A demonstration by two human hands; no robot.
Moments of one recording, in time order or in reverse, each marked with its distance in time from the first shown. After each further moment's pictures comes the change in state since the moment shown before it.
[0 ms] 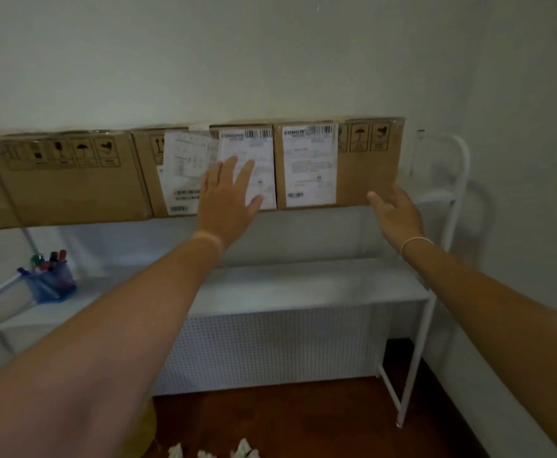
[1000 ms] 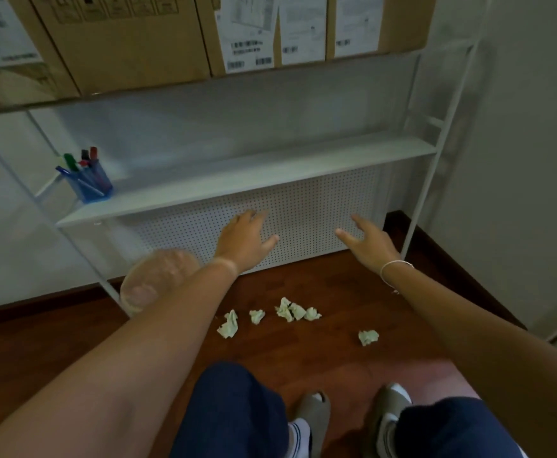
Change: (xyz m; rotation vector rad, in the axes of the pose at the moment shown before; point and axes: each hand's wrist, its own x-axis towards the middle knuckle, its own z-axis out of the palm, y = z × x) left_hand -0.300 -0.129 -0.015 -0.242 -0.702 0.020; right_hand -0.345 0.063 0.139 -0.312 -0.263 0.267
